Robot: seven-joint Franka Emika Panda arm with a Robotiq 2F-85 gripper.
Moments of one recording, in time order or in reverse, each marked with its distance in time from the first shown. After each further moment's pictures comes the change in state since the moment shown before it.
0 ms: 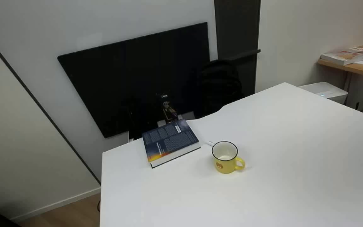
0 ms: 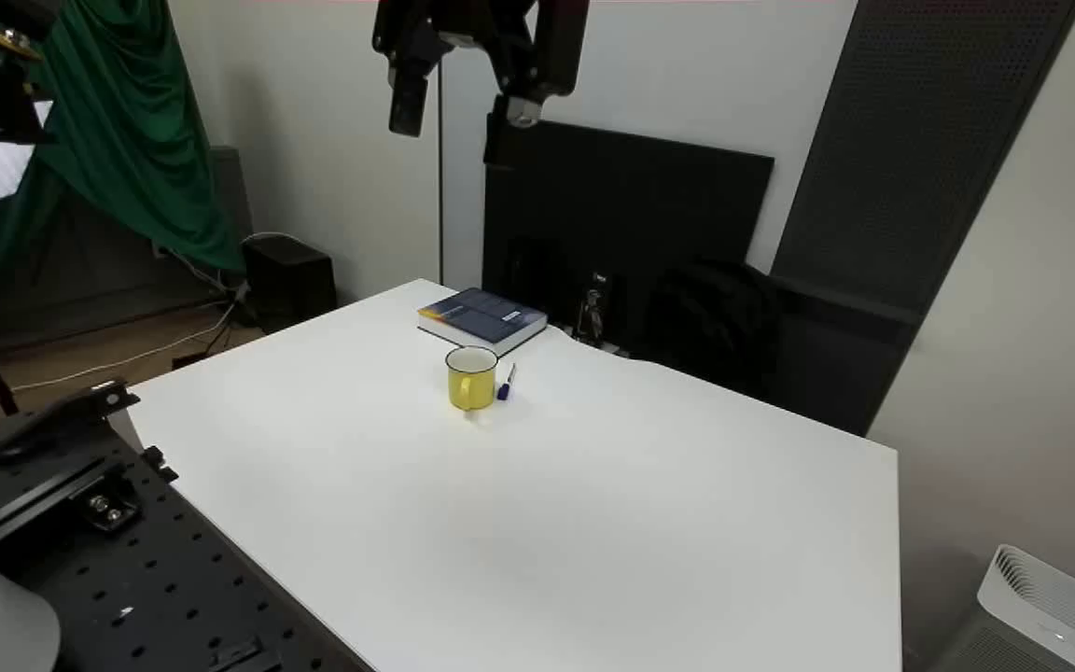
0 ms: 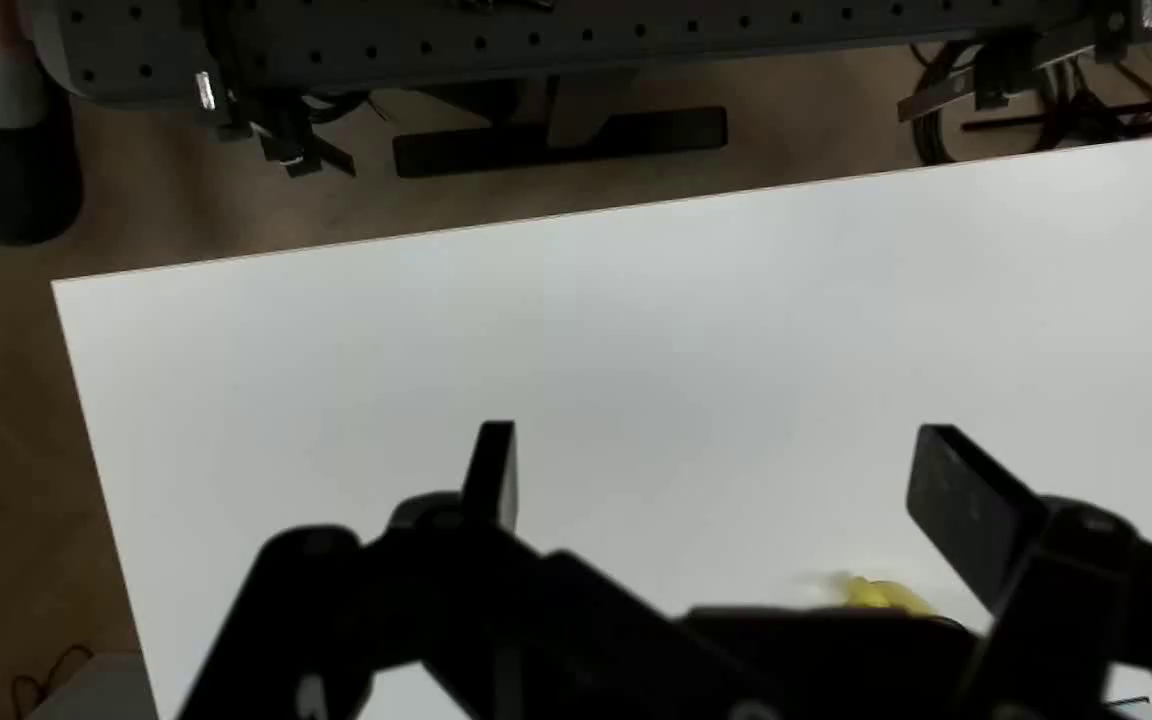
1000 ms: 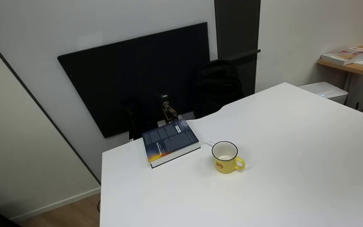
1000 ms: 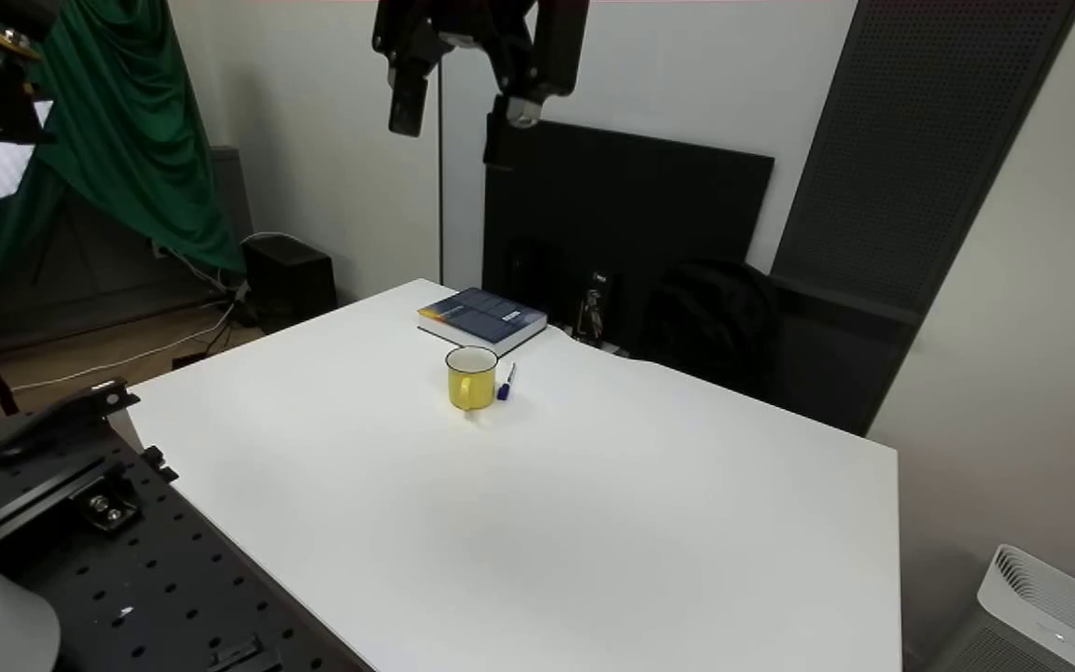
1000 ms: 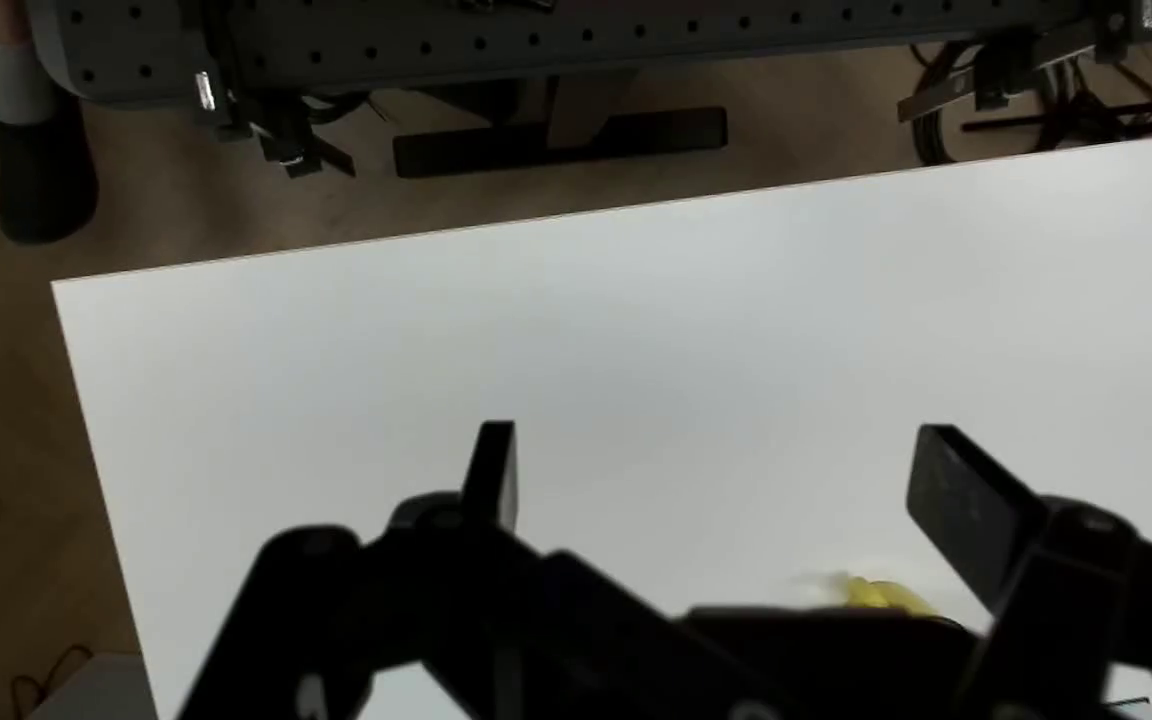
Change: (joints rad) arm 0.000 0.001 0.000 0.000 0.000 0.000 0.000
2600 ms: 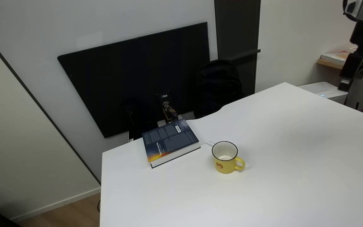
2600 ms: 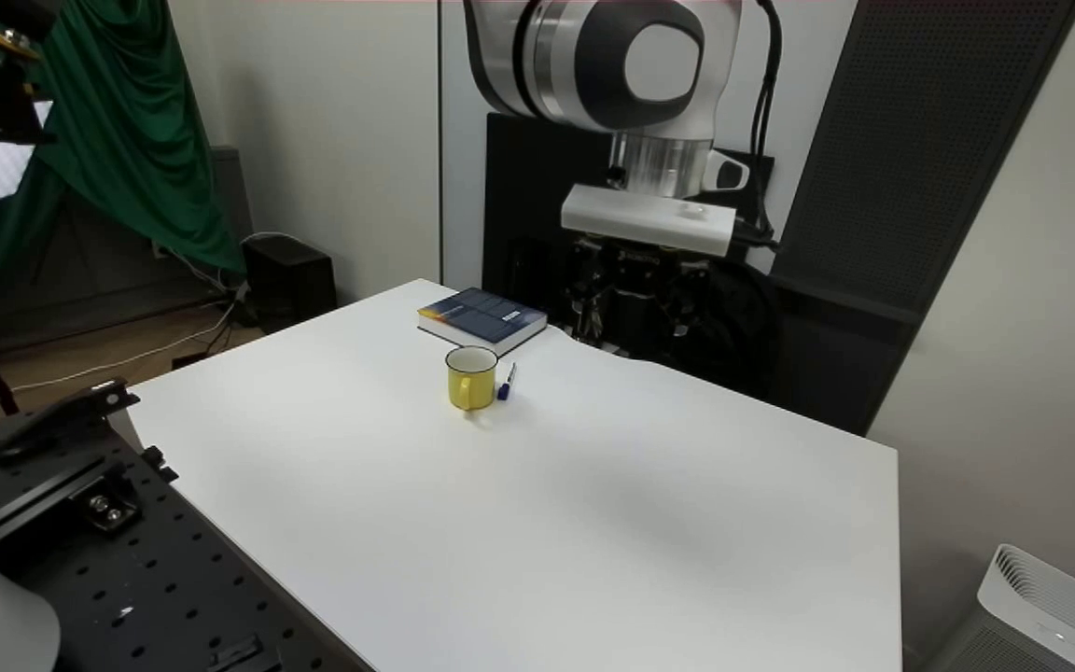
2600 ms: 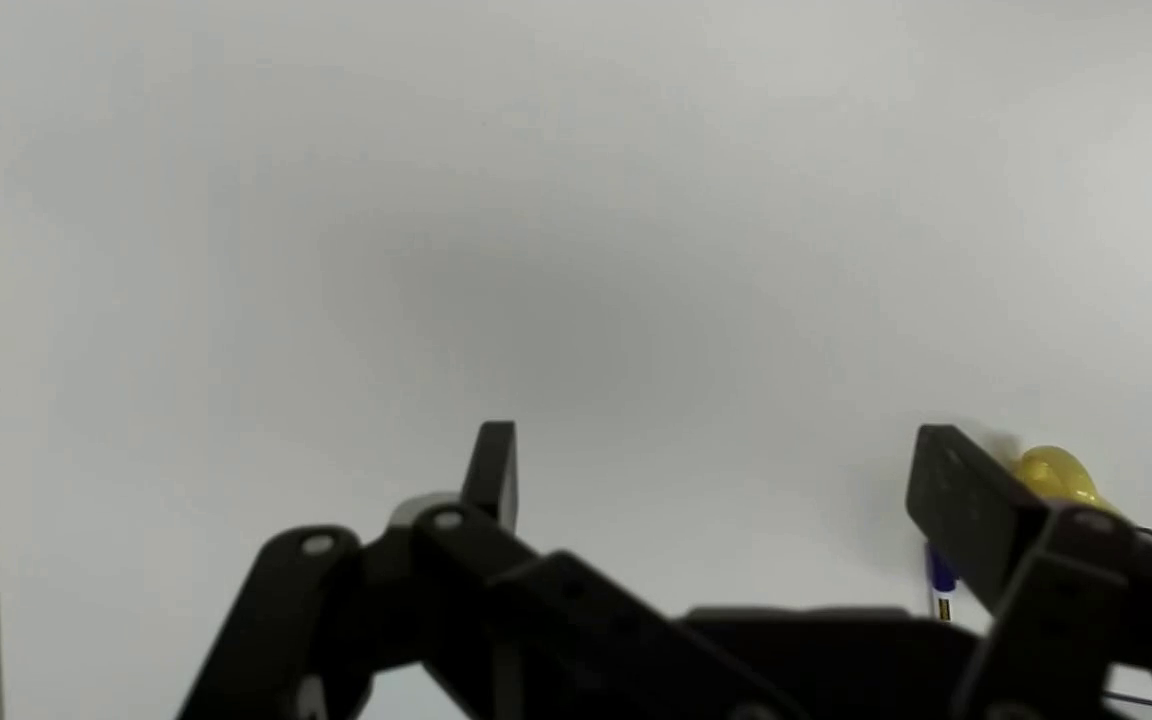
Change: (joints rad) arm -0.072 0.885 0.091 0.364 0.136 0.735 -0.461
